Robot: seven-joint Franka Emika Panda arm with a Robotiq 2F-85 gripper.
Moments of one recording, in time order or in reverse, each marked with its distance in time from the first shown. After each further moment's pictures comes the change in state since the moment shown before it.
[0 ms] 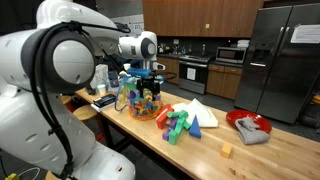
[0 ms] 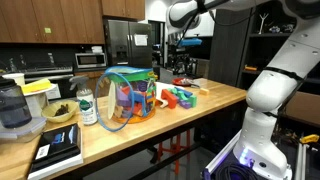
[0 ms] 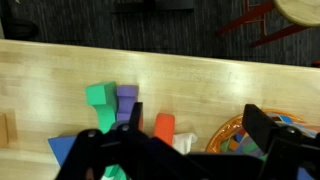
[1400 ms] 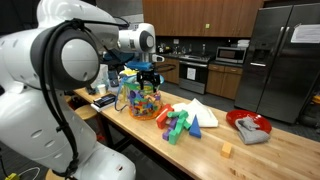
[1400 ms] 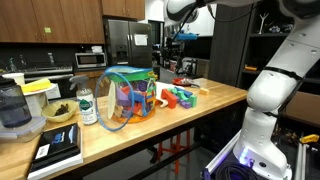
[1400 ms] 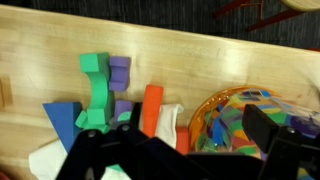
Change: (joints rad) arm 0.021 0.030 0.004 0.099 -0.013 0.033 -0.027
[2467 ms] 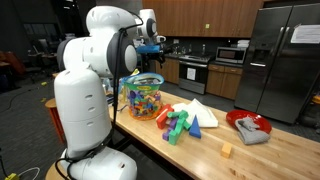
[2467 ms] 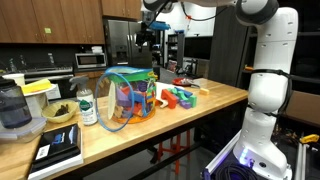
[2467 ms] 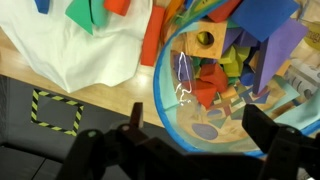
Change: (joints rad) arm 0.074 0.404 0.012 0.579 -0.100 0.111 -0.140
